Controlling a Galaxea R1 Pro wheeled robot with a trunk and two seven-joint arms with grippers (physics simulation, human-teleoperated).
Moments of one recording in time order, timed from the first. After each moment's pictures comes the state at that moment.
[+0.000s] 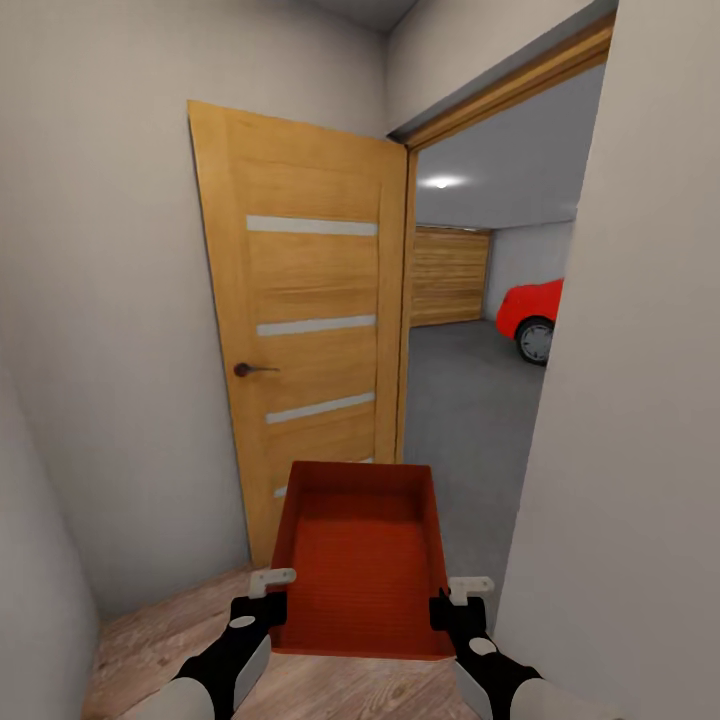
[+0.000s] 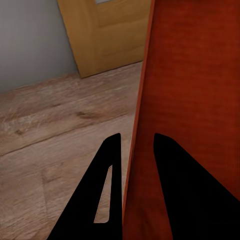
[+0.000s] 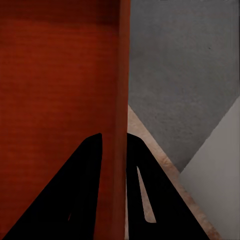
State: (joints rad) left arm -0.59 -0.12 0.03 -0.29 -0.01 -0.01 0.23; right arm -0.63 0.10 0.22 -0.07 -0.15 -0.33 -0.16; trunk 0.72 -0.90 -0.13
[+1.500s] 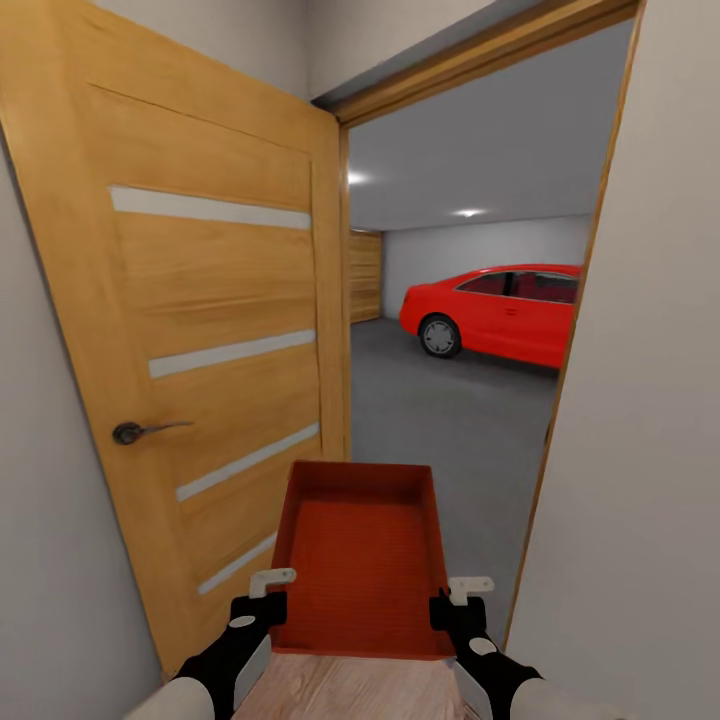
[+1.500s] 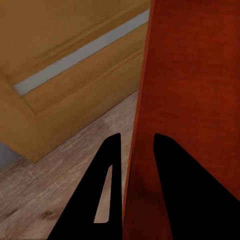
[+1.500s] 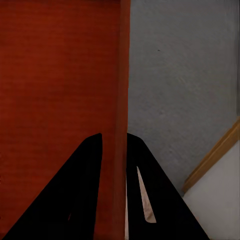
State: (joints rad) left arm -0.59 -0.12 0.04 -0.29 -0.01 -0.02 0.23; right arm -0.63 0.10 0.22 -0.07 -0.15 -0.33 -0.16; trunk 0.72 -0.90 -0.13
